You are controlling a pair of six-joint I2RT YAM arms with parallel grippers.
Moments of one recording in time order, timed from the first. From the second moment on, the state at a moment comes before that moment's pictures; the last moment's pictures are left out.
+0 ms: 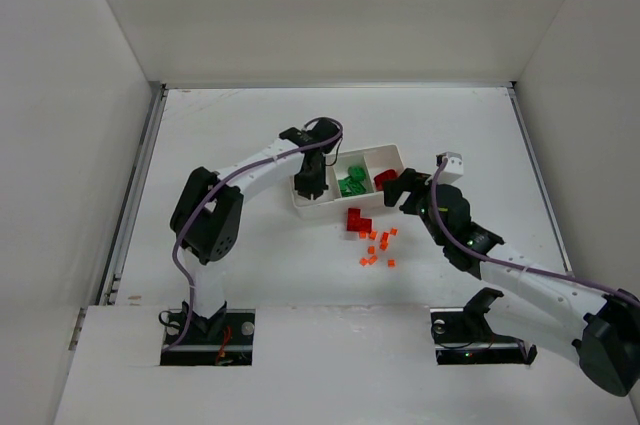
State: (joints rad) left arm -0.67 1.90 1.49 -0.87 -0.16 -0.62; right arm 0.67 0.94 0.48 0.19 0.41 0.60
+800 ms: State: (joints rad) left arm -0.70 2.04 1.62 -1.01 -0.11 -0.62; right arm 0.68 0.92 0.48 0.19 0.40 0.61
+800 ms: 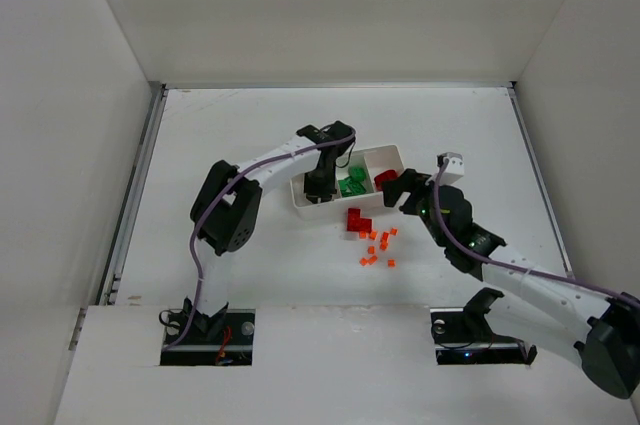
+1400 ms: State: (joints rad) left arm -0.69 2.02 1.64 -0.81 -0.43 -0.62; right arm 0.68 0.87 0.47 0.19 0.40 0.61
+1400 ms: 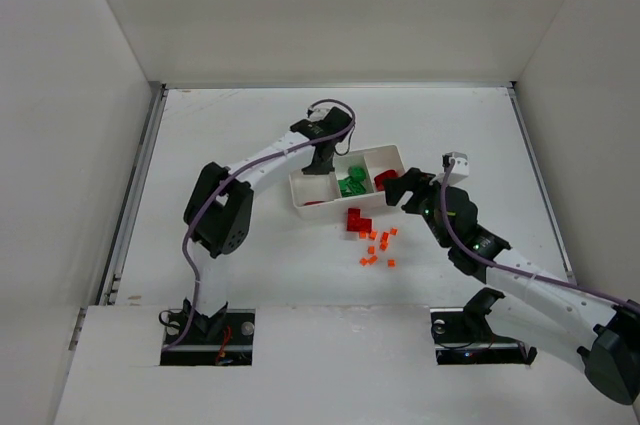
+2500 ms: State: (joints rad) left arm -0.75 2.11 1.67 -1.06 -0.22 -0.58; right arm 0.69 0.88 0.47 0.19 0.40 0.62
